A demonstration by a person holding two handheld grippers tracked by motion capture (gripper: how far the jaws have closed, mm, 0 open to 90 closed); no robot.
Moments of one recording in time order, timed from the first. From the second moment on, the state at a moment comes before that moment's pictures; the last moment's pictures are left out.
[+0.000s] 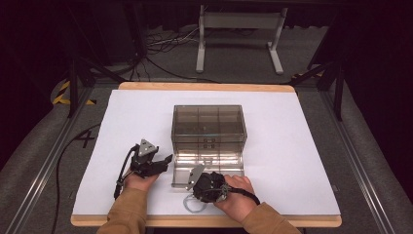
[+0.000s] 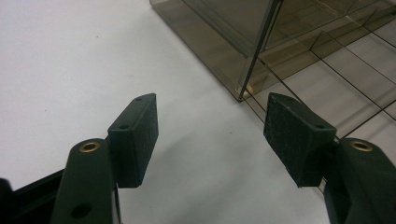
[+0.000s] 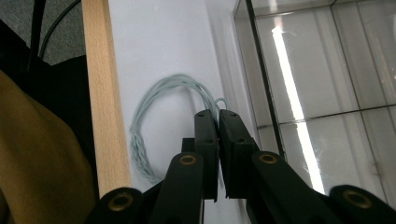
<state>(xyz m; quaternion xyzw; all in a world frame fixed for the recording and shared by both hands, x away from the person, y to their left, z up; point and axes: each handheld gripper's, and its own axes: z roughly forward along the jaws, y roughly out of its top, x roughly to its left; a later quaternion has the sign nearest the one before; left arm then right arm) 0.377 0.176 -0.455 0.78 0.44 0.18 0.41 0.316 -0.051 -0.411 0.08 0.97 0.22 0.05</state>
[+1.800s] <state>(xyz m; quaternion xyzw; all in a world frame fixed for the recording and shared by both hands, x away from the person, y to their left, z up) 0.377 0.175 -0.455 0.78 0.44 0.18 0.42 0.340 -0.076 -0.361 0.13 0.96 0.24 0.10</state>
